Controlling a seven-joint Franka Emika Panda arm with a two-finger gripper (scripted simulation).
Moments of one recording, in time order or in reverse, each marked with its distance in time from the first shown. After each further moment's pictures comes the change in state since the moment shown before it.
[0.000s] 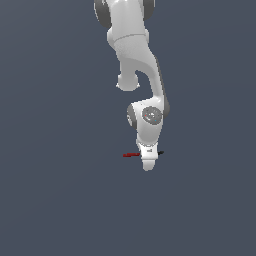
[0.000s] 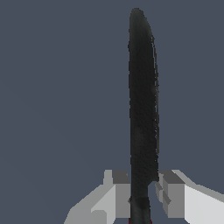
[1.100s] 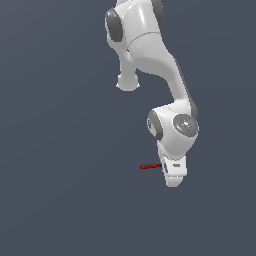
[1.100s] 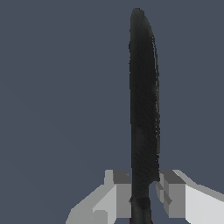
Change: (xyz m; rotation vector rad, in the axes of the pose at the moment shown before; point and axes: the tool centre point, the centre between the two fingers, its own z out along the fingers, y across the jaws) arm 0.072 0.082 -0.042 0.000 0.003 -0.001
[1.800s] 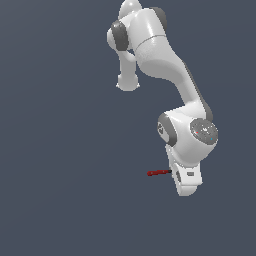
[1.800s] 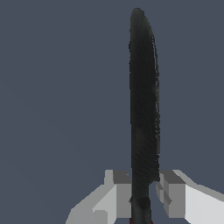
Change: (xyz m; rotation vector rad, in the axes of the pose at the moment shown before) arm 0.028 0.034 -0.016 0.000 -0.001 0.000
